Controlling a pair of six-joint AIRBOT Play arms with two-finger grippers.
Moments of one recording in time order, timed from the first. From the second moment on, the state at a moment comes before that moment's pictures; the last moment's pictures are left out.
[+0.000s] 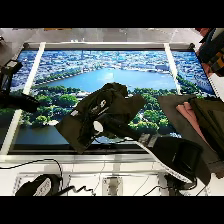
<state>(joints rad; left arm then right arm) 0.23 -0.97 1.24 1.25 -1.40 -0.94 0.97 -1.79 1.49 -1.21 0.87 1.39</state>
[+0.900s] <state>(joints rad) 0.26 -0.96 1.19 1.19 -1.37 -1.02 0.76 -1.74 1.77 -1.60 1.05 1.66</state>
